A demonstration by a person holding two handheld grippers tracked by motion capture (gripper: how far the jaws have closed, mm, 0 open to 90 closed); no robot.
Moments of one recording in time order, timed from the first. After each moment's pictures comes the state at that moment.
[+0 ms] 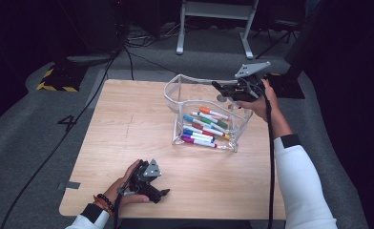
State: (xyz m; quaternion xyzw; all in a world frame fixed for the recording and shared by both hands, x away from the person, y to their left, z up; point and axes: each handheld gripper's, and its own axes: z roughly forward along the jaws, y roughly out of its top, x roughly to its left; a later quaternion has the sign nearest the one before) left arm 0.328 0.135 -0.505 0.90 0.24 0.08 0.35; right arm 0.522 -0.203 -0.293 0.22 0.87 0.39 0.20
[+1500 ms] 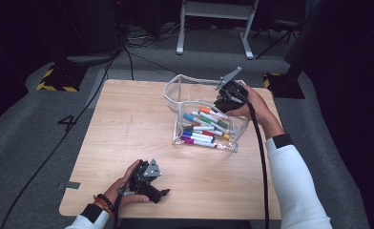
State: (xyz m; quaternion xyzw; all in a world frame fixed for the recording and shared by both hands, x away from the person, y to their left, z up) left arm 0.328 0.135 -0.505 0.90 0.24 0.08 0.35; right arm 0.527 -0.165 -0.320 0.20 0.94 0.26 0.13
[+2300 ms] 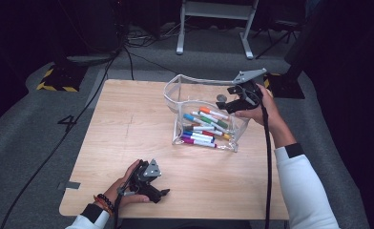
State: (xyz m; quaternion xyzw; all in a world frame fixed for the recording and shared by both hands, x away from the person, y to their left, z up) left arm 0.328 0.135 -0.505 0.90 0.24 0.08 0.35; right arm 0.500 -0.196 -0.299 0.25 0.87 0.37 0.20
